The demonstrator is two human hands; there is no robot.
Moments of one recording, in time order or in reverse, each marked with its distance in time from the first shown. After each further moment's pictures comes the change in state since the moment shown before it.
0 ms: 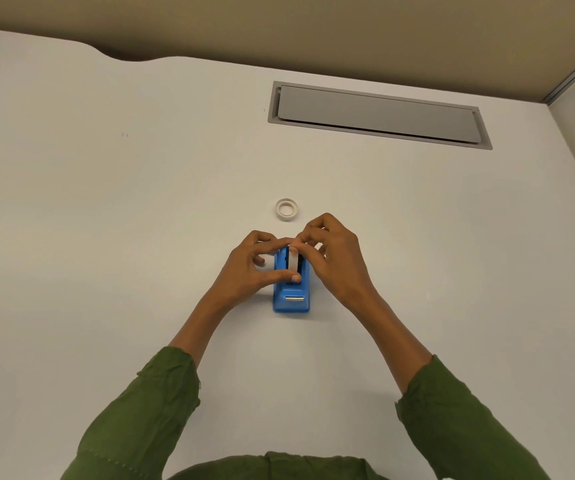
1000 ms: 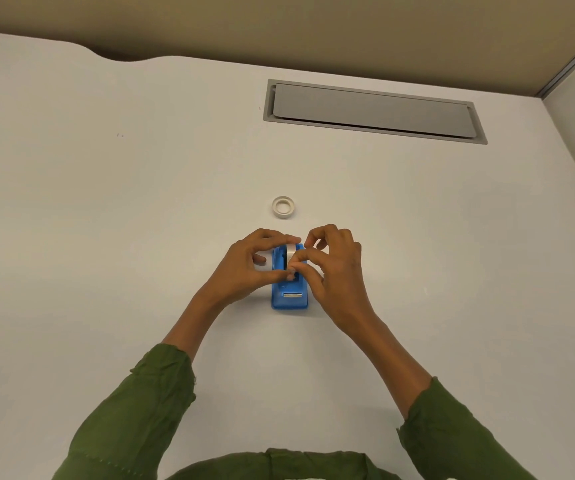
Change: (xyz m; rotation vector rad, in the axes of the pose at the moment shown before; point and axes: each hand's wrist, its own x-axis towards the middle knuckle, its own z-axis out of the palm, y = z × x) left_hand -0.003 0.009 -0.006 -0.020 -0.122 0.126; right_hand -0.031 0.005 0.009 -0.181 0.130 -0.142
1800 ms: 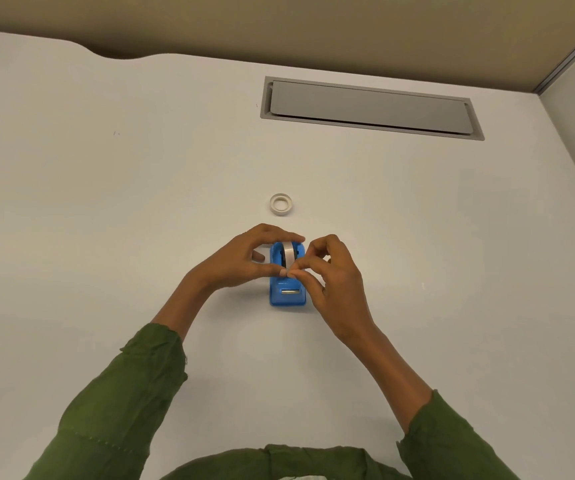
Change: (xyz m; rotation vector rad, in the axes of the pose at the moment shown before) left_hand 0.006 0.011 -0.017 0.052 -0.228 -0.014; right_hand -0.019 -0.005 -0.002 0.132 0.014 0.028
